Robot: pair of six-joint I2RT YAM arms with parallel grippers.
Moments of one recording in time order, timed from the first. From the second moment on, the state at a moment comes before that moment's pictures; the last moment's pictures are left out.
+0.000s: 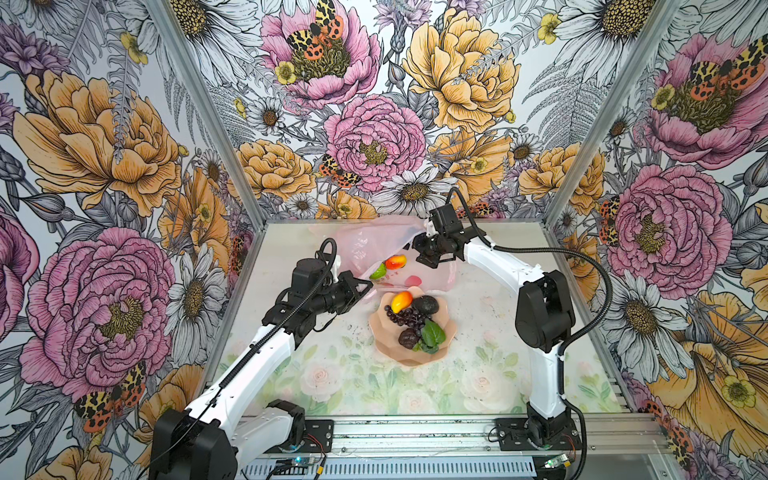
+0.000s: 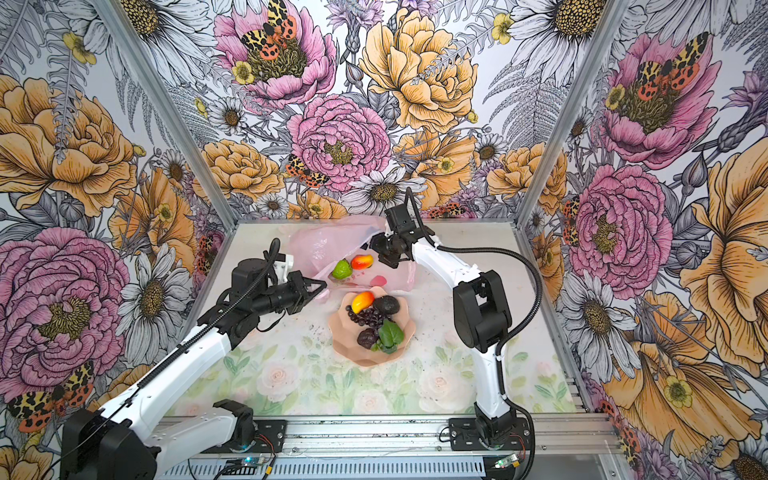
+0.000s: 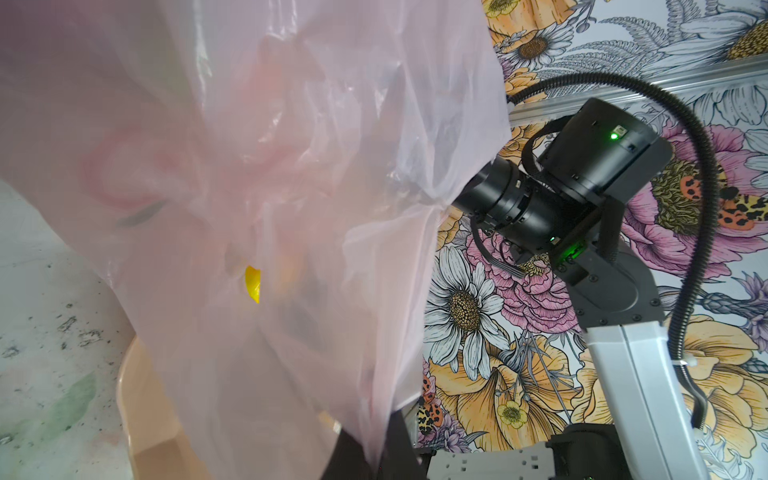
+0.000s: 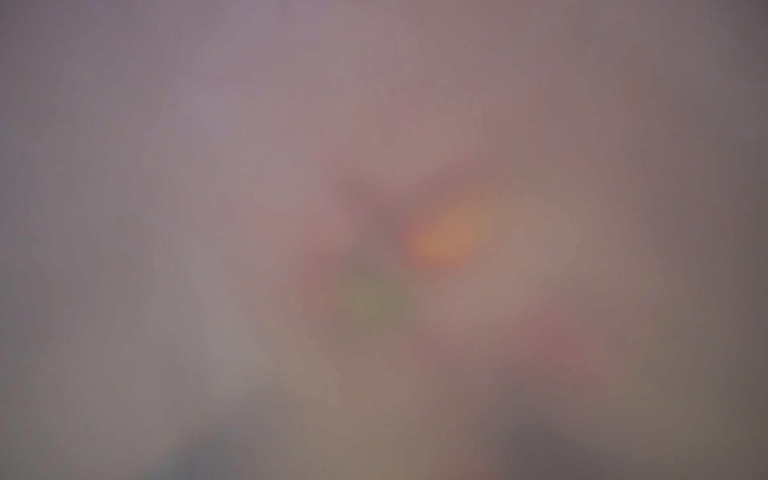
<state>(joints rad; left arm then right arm) -0.34 1.08 0.79 -0.19 0.51 -1.06 0.45 2.06 1.80 -0.60 -0.42 0.82</state>
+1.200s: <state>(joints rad) -0.39 1.10 0.78 -0.16 0.44 -1.08 0.61 2.15 1.93 -1.09 -0.40 0.37</state>
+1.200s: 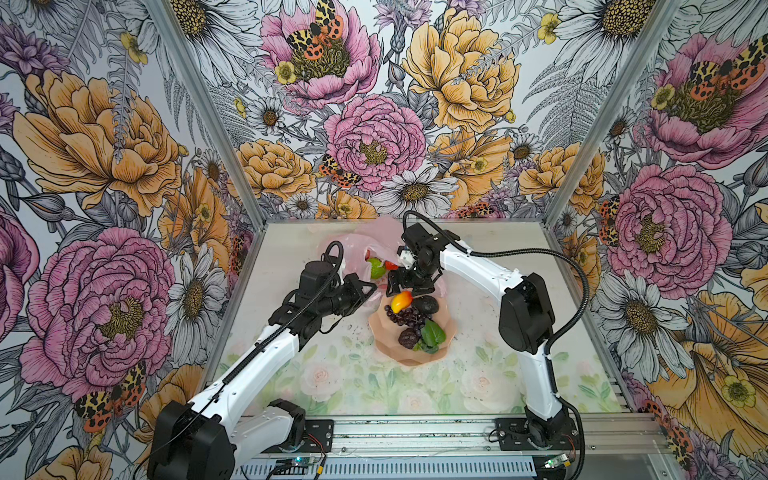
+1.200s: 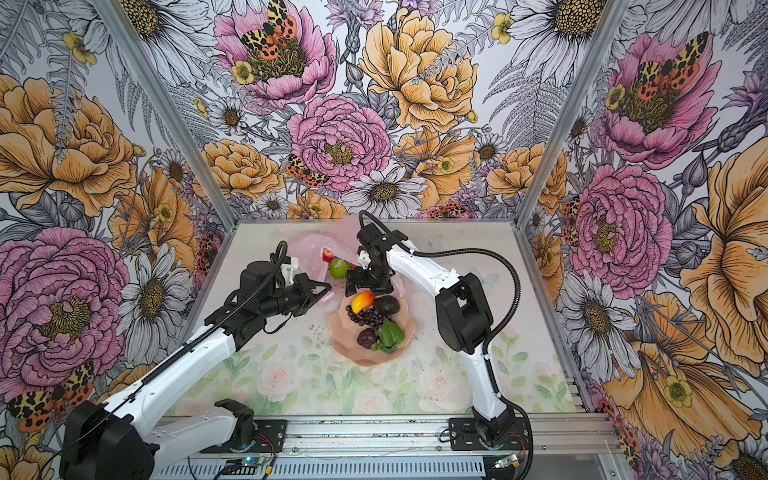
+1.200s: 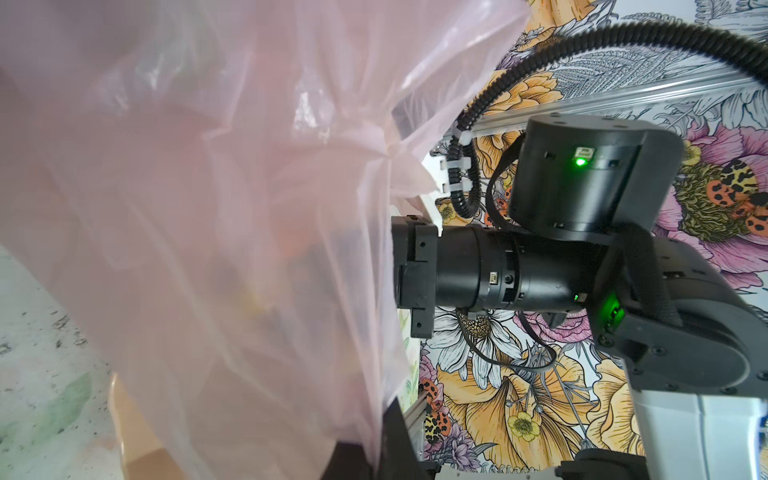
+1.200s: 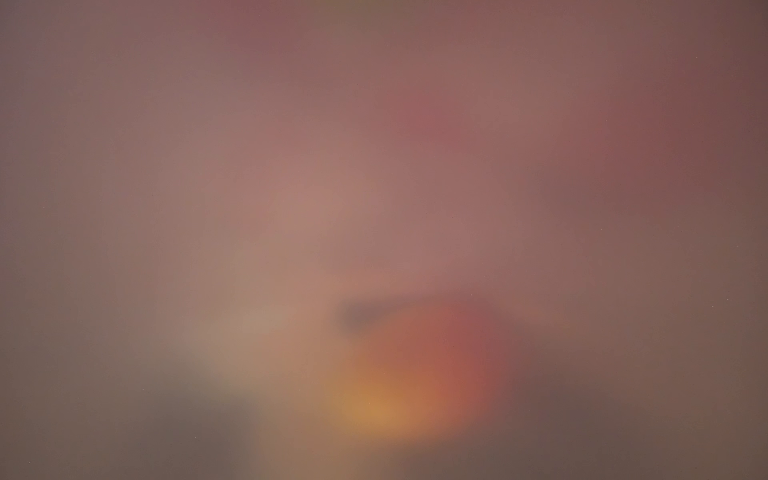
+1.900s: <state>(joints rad) -0.39 1.10 0.78 -0.16 0.44 -1.08 0.66 2.20 1.99 -1.16 -0.27 0.31</state>
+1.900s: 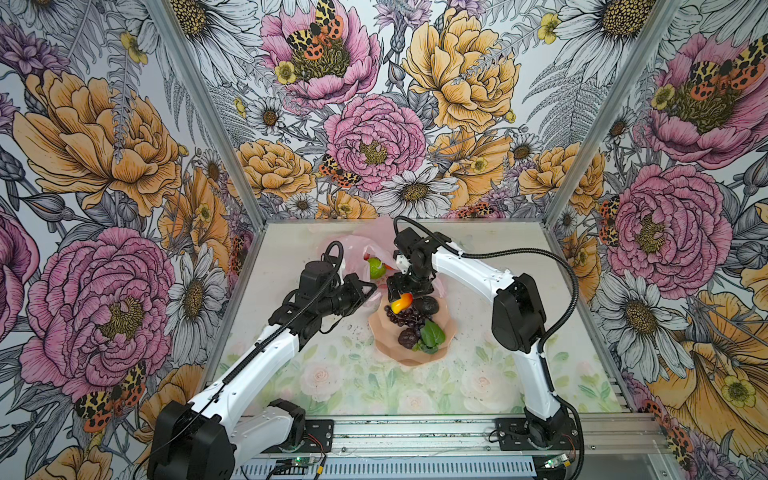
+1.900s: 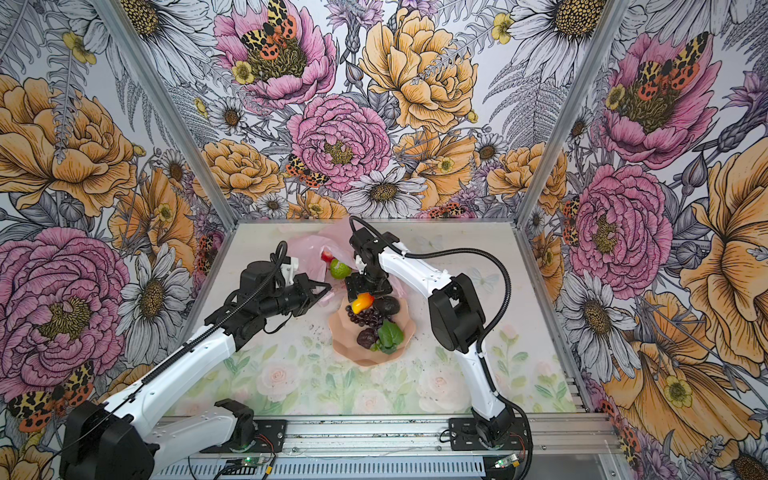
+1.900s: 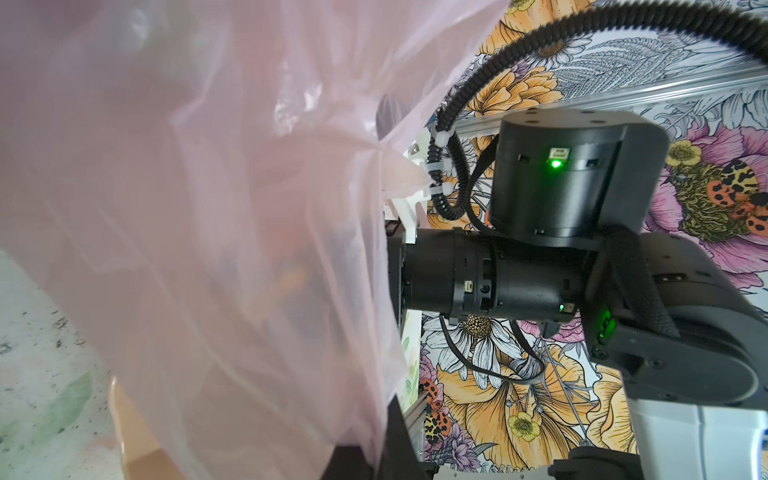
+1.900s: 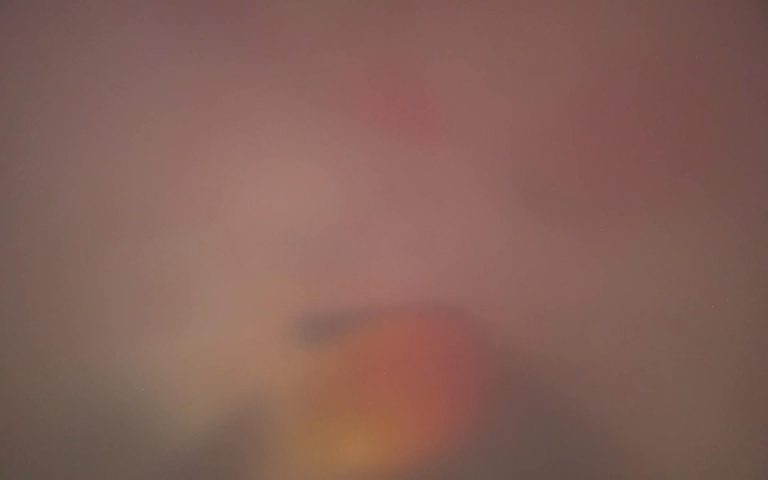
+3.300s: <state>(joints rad) -0.39 1.10 0.78 -0.16 0.43 -1.08 0.53 2.08 1.83 -0.92 -0.55 0.54</state>
